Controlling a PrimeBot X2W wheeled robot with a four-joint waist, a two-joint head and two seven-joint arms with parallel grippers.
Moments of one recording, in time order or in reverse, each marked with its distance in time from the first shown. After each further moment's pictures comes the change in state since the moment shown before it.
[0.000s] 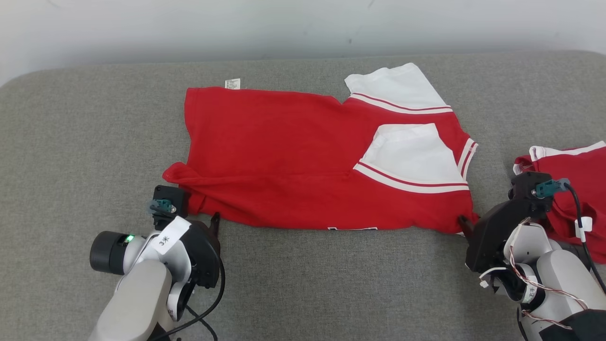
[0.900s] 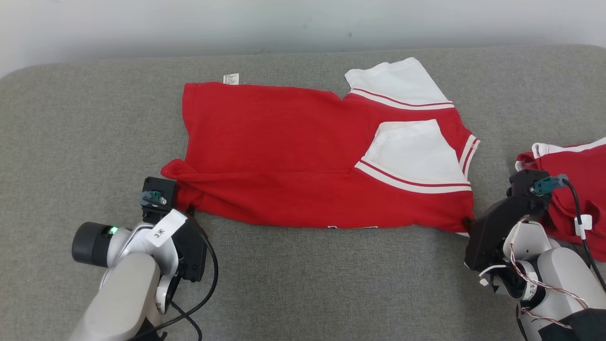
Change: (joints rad) left arm -0.025 0.048 -0.016 -0.014 0.039 0.028 0.040; right arm 0.000 0.015 -0.024 -0.024 -0.022 -0.001 0.062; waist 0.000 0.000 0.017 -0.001
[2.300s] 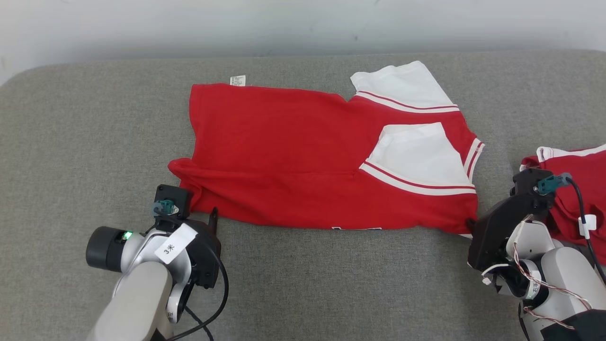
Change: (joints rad) left arm 0.053 -0.021 -0.012 -0.086 -0.002 0.015 -0.027; right arm 0.005 0.007 -0.025 -0.020 -0.016 -0.001 0.043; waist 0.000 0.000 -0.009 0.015
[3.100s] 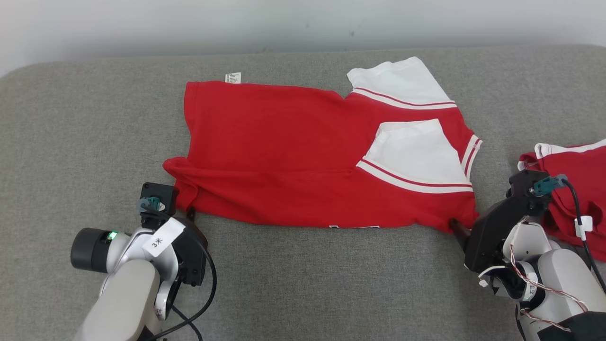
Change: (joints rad) left arm -0.009 0.028 0.016 0.017 0.002 0.012 0.028; right arm 0.008 0.011 0.002 -0.010 -0.010 0.000 0.002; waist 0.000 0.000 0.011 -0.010
